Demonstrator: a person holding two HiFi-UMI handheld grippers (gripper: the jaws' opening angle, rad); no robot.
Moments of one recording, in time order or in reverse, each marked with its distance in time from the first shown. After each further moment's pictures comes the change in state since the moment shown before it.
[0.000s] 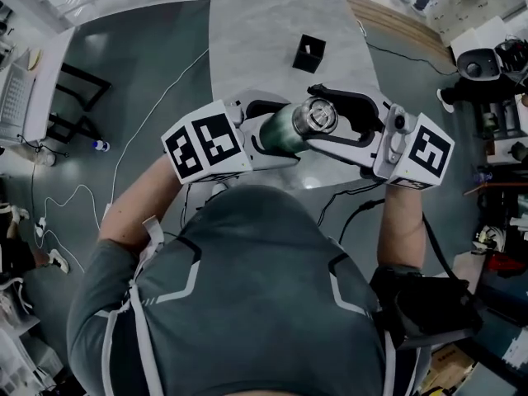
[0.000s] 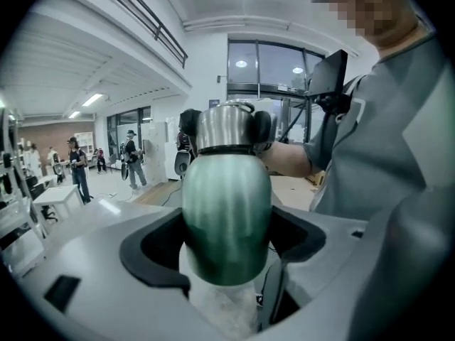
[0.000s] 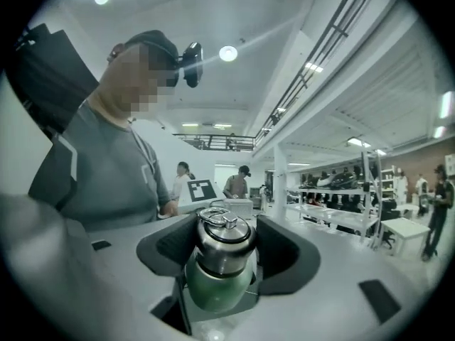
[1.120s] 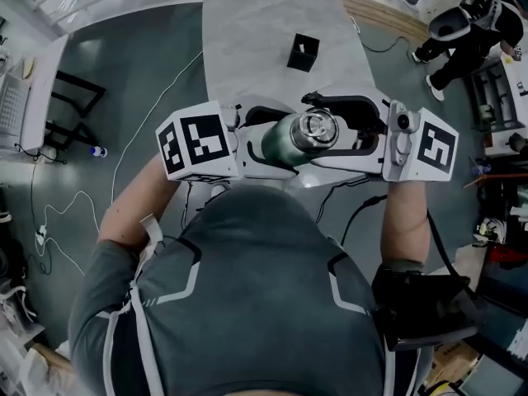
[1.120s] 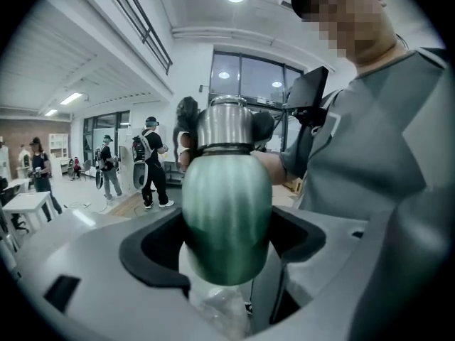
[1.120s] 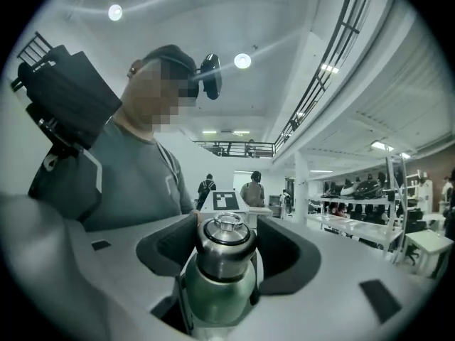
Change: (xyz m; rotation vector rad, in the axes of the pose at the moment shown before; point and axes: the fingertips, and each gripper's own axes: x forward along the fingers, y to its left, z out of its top) left arm -0.005 -0.025 0.016 0.049 -0.089 -0.181; right arm -0.007 0.027 0.009 -0.016 0.001 0.158
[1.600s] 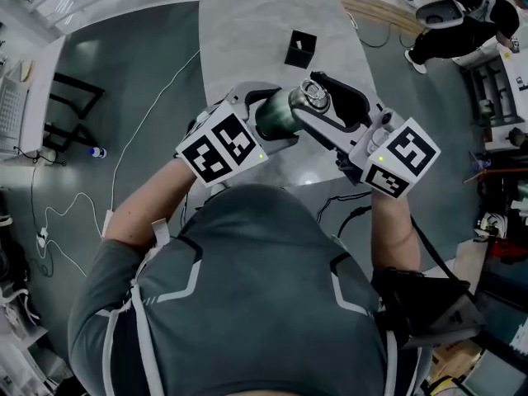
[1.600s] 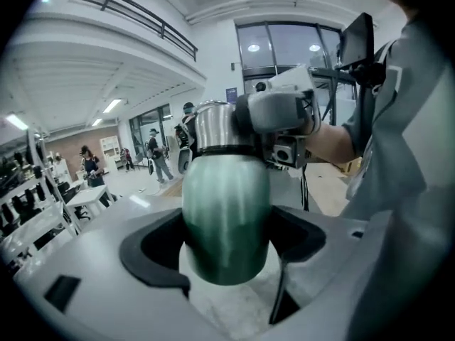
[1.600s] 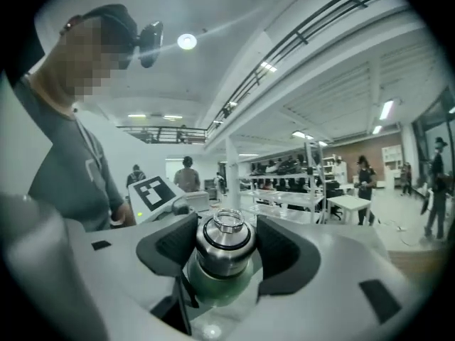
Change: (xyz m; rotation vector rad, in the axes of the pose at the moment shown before) left arm 0.010 0.063 -0.037 -0.035 0.194 0.405; right arm -0.014 -0.064 -0.037 0.188 0.069 -0.574
